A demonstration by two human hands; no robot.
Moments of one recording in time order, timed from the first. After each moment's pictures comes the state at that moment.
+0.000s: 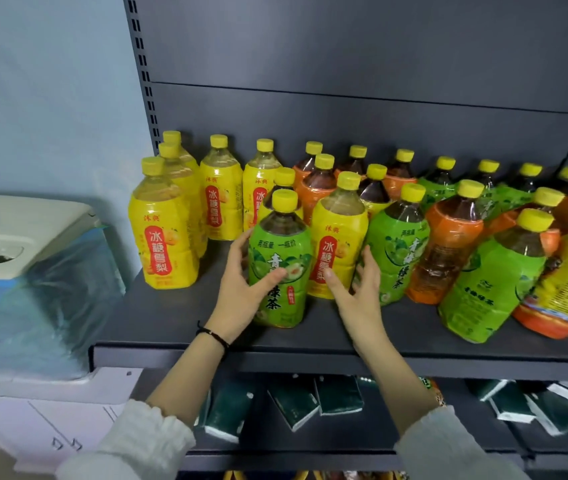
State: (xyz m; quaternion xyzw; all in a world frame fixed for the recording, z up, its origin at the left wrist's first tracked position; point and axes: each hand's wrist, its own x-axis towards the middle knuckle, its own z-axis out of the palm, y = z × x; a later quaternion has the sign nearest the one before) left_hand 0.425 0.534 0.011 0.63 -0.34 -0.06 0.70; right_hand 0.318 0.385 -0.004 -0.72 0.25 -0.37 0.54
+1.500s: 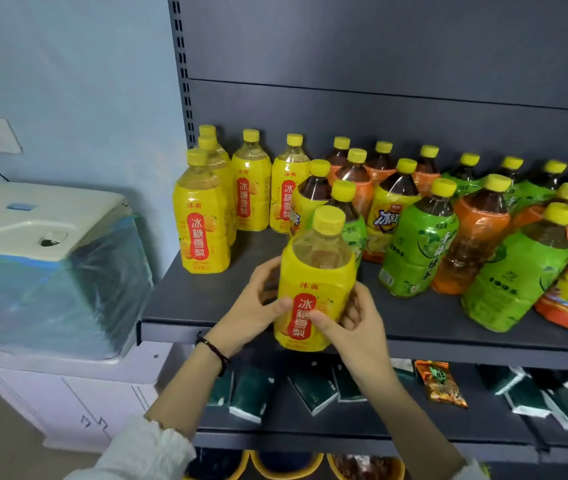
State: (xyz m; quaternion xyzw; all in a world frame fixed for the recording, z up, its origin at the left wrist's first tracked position) left_hand 0.414 0.593 -0.009 0.61 -0.41 -0.23 0.64; right_hand 0.281 0.473 -0.009 -0.68 0.15 -0.30 0.66
